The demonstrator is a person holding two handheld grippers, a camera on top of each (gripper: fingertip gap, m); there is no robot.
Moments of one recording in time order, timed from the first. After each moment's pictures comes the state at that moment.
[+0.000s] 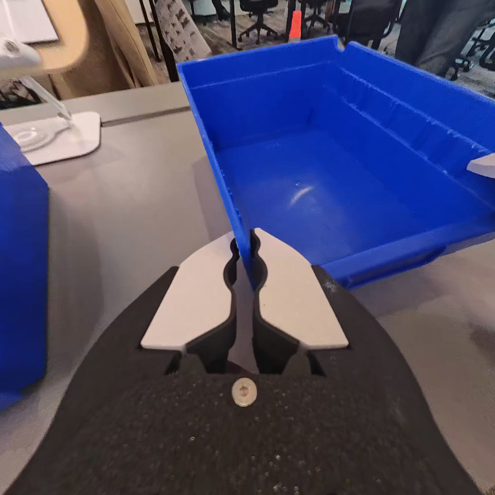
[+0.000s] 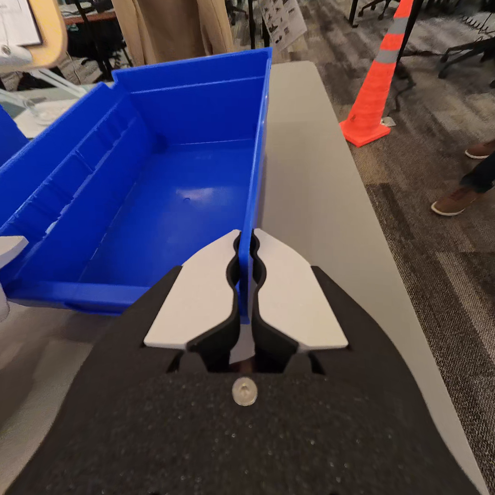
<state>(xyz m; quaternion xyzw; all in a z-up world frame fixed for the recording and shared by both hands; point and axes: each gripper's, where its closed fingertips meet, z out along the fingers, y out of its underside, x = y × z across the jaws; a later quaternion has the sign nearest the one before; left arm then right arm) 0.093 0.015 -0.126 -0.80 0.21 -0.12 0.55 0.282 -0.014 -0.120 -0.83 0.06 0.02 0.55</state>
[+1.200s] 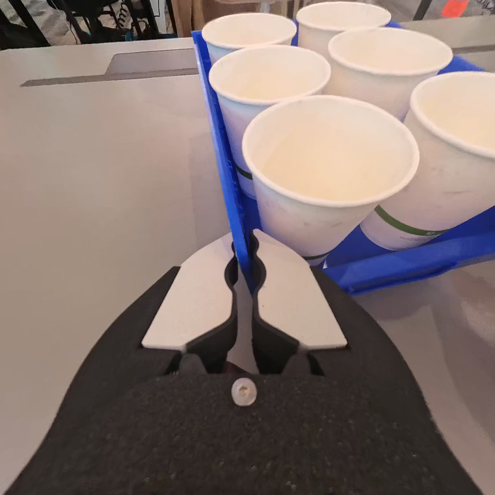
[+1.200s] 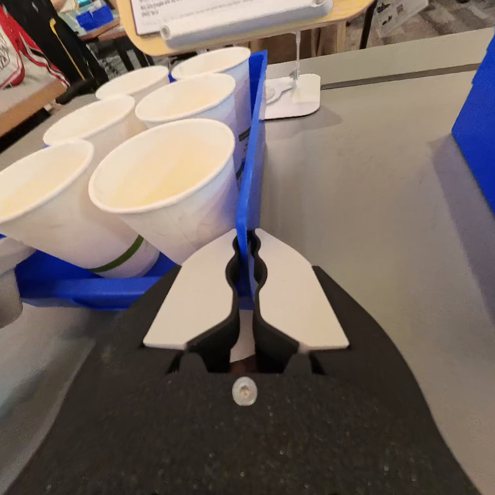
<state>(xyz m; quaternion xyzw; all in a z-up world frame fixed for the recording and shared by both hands) -0.286 0.049 -0.130 -0.85 0.10 -0.04 0.51 -0.098 0.045 -0.127 -0.83 0.02 0.10 0.55</state>
